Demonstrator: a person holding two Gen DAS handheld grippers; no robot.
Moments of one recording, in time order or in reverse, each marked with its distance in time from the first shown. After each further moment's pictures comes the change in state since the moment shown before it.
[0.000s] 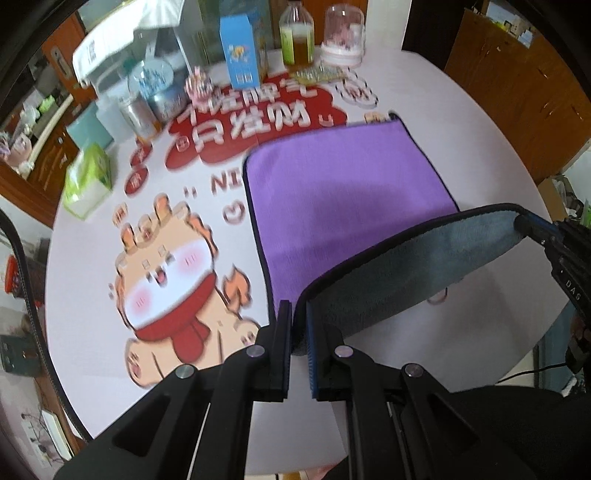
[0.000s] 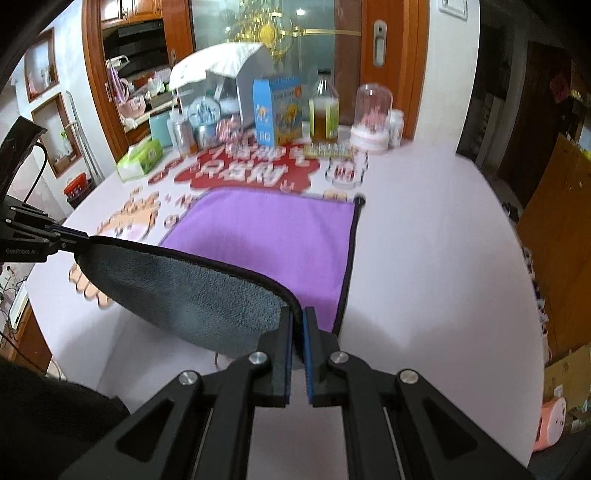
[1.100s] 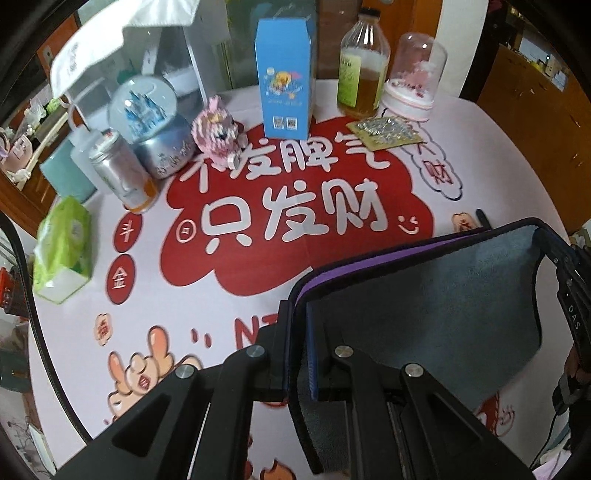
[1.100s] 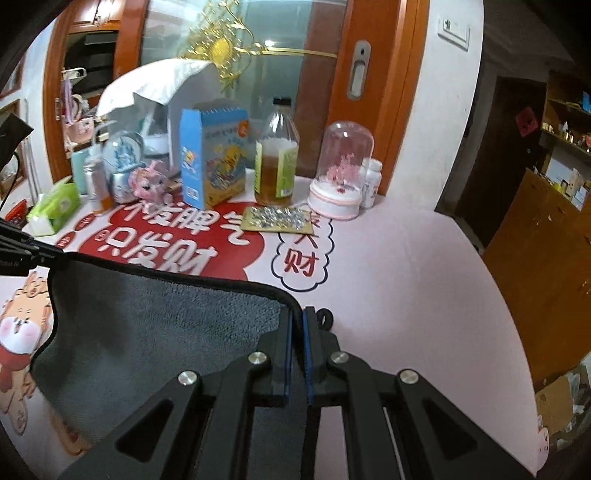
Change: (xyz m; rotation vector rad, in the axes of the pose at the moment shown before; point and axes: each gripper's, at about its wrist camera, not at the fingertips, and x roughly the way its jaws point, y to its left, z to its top) left arm 0.124 0.069 0.154 -0.091 -0.088 0.014; right arm 0.146 -0.024 0.114 0.006 -0.135 -0.230
